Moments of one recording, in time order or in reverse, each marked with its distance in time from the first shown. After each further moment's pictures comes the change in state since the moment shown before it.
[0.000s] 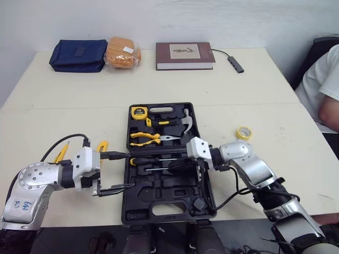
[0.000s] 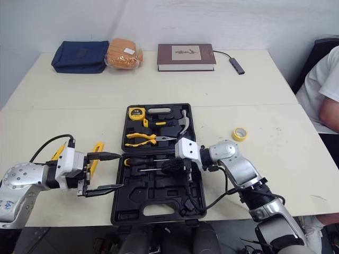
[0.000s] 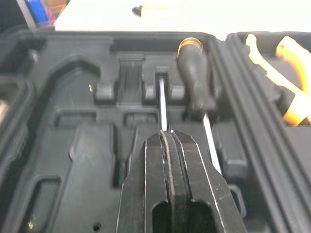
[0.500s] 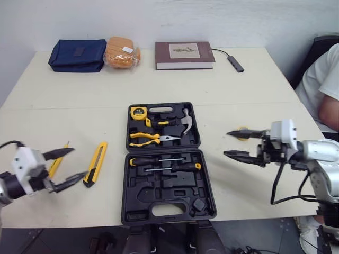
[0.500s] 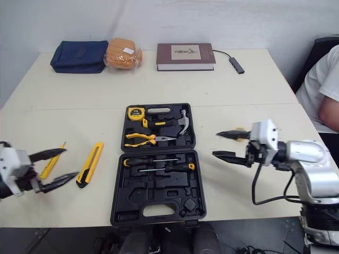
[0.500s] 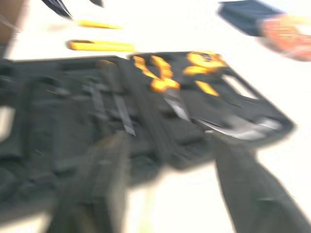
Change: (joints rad) left arm 0.154 0.043 0.391 0.276 0.017 -0.104 0.058; right arm 0.262 -0.284 -0.531 -0.067 0.193 -0.102 0.018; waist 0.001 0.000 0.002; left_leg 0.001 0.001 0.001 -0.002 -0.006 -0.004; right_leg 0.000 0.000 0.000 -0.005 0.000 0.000
